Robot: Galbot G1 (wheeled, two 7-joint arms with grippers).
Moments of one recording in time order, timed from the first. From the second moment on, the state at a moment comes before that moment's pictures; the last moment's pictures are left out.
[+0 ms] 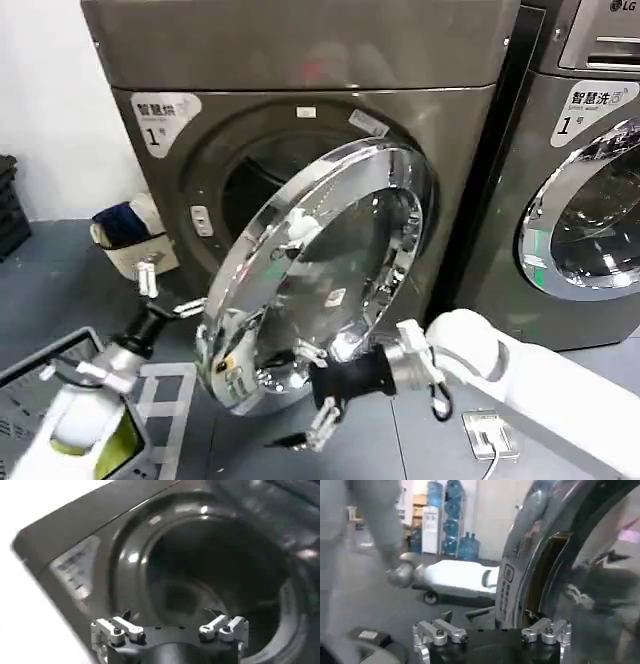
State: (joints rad) left arm 1.11 -0.95 -0.45 -1.78 0.18 -0.52 0.11; right arm -0.52 0.59 -0.28 2.02 0.80 -0.03 -0.98
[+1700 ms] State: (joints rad) left arm 0.66 -1.13 0.29 -1.61 0.13 -0.66 0.16; right arm -1.81 1.45 1.66 1.88 0.27 0.16 -0.05
